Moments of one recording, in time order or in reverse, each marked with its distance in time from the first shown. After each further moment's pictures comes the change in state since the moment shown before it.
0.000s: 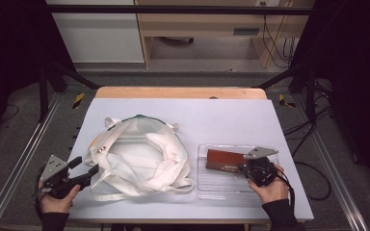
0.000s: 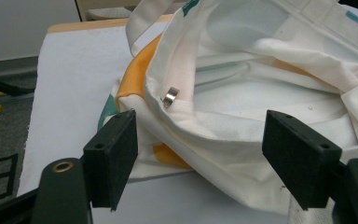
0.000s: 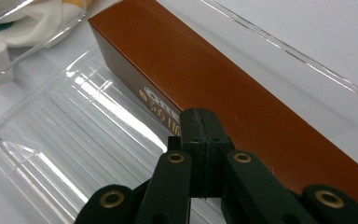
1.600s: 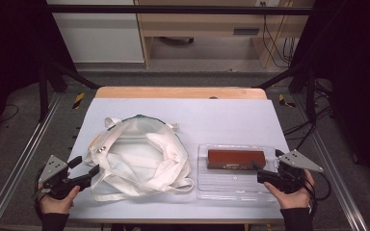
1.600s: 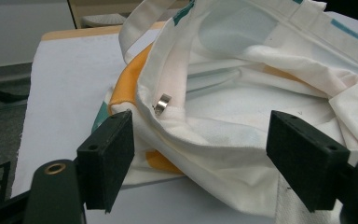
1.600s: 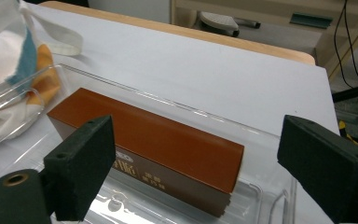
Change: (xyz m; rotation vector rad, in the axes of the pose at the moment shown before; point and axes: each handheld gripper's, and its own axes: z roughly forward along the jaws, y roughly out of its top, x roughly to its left) left arm -0.003 0.001 -0.002 -0.027 -0.023 0.004; right arm -0.025 -0.031 -0.050 -0.372 -0.174 0.178
